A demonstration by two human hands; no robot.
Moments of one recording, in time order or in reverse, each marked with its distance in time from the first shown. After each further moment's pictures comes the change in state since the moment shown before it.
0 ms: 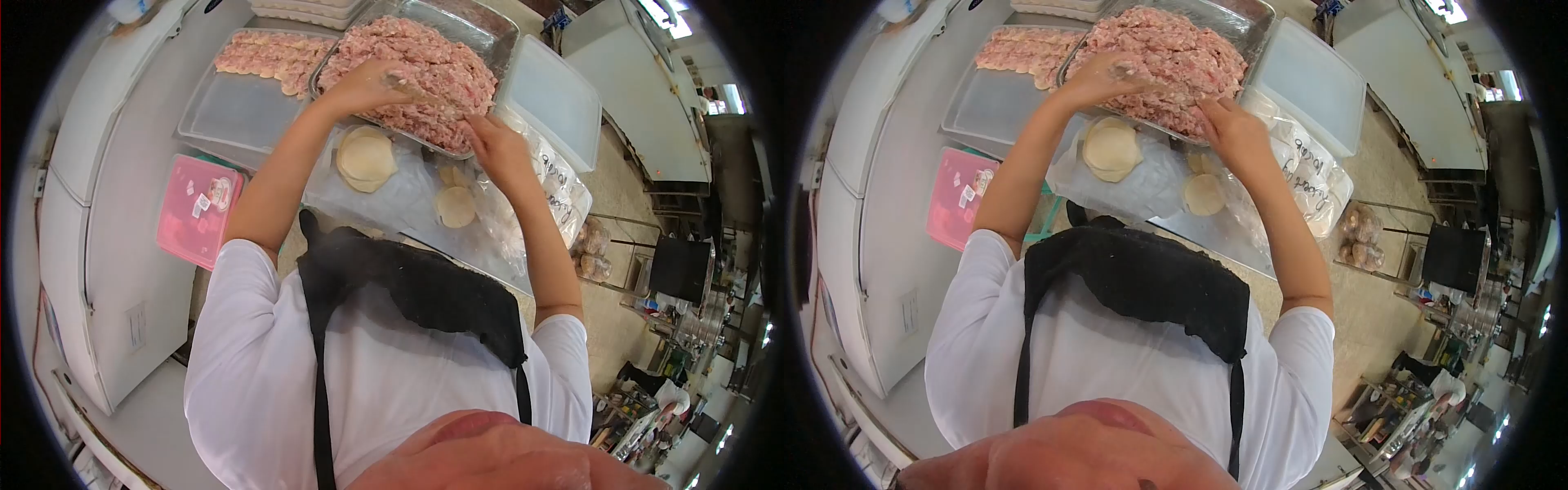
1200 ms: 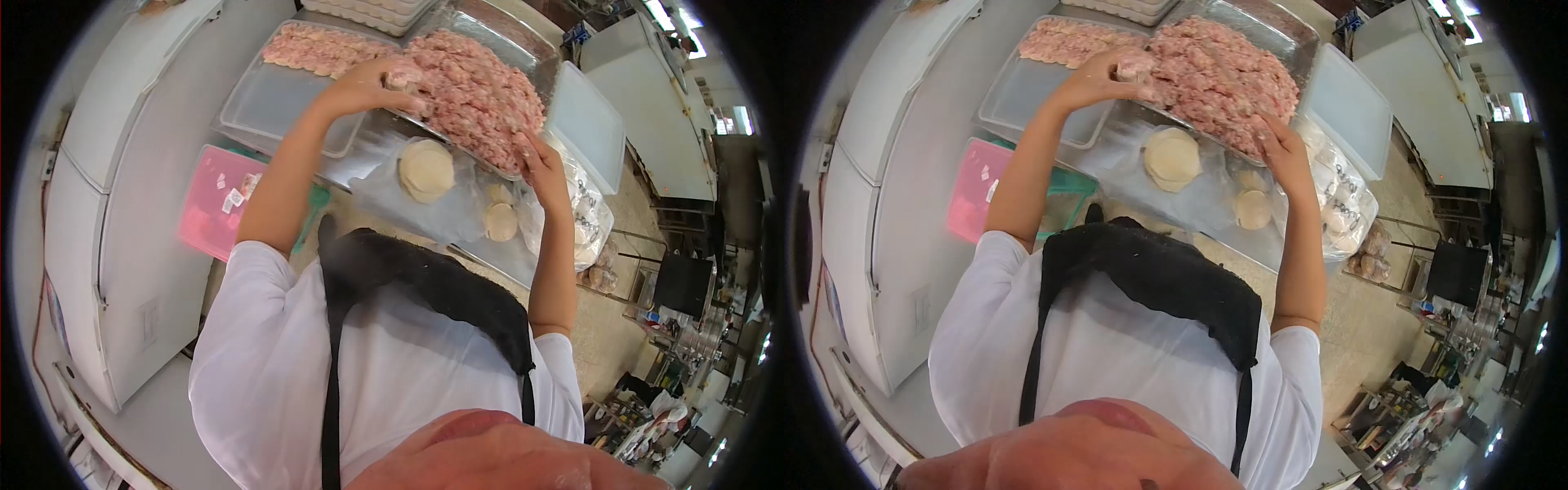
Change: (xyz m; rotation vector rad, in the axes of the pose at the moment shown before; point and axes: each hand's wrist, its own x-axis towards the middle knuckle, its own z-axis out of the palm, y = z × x) left_hand -0.055 -0.064 -0.079 -0.184 0.096 0.053; right_hand 0.019 -0.048 0.012 0.707 -0.109 0.549
